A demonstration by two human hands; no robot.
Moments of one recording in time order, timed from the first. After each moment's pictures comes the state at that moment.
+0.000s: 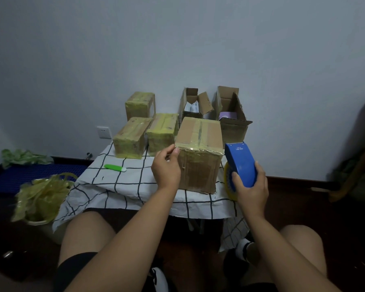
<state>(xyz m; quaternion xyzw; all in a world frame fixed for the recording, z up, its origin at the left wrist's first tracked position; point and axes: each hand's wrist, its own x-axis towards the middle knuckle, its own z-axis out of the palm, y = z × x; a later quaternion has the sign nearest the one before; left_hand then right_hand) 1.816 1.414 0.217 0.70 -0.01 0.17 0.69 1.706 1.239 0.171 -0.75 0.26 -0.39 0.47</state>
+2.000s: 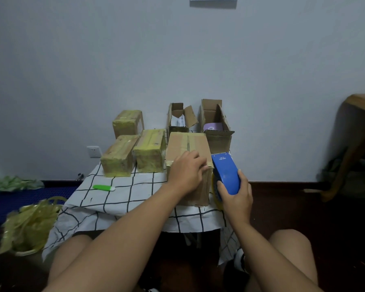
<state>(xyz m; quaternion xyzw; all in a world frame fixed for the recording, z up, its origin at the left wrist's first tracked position) 1.806 1.361 0.259 0.87 -0.40 0.19 0.22 1.706 1.241 0.180 -0.73 0.28 -0.38 0.49</state>
